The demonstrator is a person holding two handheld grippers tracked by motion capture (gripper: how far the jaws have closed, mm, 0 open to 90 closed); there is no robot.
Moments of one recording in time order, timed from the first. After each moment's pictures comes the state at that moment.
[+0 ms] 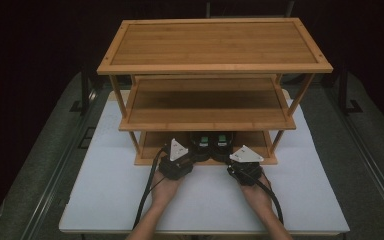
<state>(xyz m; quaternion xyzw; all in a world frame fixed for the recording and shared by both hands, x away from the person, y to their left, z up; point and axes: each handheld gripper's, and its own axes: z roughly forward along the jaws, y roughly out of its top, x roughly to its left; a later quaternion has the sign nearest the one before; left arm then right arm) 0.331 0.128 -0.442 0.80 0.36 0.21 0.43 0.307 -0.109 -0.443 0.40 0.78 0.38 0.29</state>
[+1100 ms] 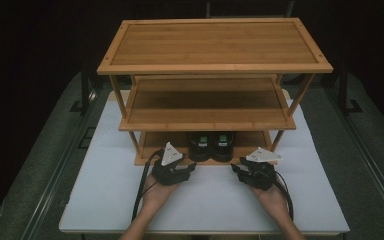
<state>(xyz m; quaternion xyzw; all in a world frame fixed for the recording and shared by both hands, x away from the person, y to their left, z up) 0.310 0.144 -0.427 0.81 0.34 0.18 0.44 0.299 -0.149 -0.439 0.42 0.79 0.41 0.20</state>
